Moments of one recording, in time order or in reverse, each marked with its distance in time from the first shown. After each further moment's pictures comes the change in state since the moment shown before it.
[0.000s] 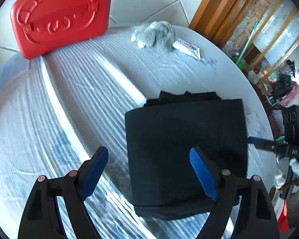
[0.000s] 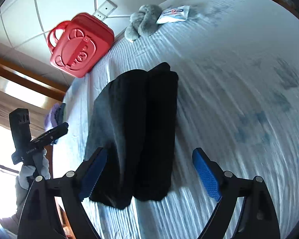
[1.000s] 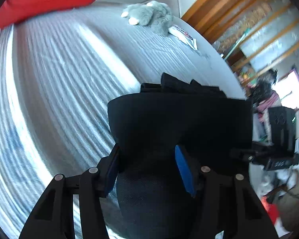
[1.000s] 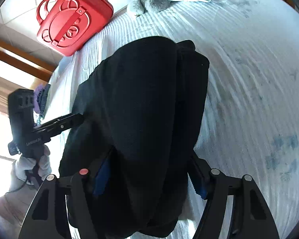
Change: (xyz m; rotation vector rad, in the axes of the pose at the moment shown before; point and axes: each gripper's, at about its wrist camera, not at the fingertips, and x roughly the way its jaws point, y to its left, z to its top) left arm 0.078 0.022 0.006 -0.082 0.045 -0.230; right arm 0.061 0.019 0.009 -0.081 0.107 -0.075
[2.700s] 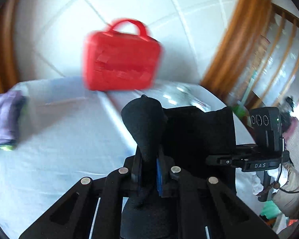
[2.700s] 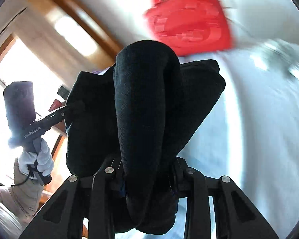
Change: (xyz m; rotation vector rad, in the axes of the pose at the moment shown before) left arm -0.303 0.049 -0.086 0.000 -0.463 0.300; right arm -0.003 0.236 0.014 -0.454 -0.054 0.286
